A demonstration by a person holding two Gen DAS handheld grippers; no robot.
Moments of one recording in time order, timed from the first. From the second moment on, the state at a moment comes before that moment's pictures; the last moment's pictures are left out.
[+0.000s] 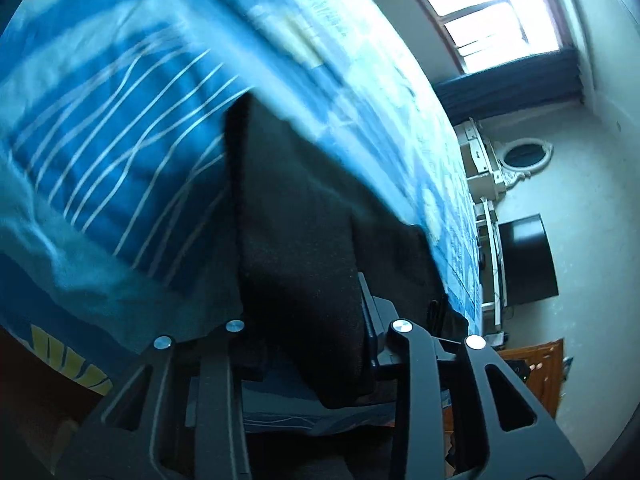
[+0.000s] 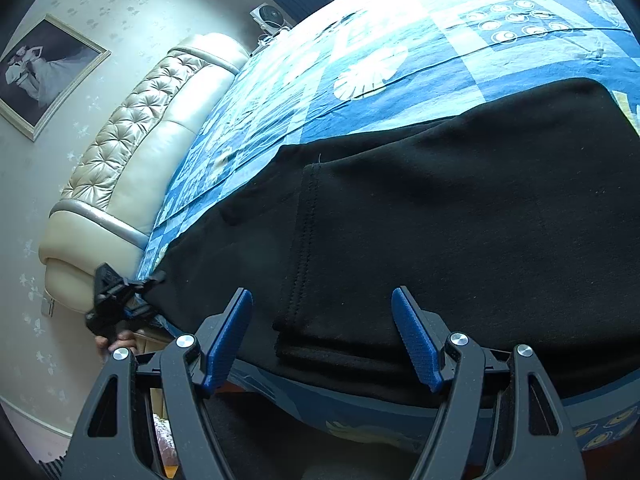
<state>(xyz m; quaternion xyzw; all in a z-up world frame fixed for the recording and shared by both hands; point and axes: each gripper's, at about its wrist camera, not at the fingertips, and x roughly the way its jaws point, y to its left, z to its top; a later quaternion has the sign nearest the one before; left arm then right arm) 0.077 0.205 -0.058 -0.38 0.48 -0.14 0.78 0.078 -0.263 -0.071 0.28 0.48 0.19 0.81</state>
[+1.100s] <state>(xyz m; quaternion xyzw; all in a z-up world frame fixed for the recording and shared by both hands) 0.081 -0.173 0.057 -0.03 0.48 -0.28 0.83 0.042 -0.368 -0.008 0.34 0.39 0.13 0.85</state>
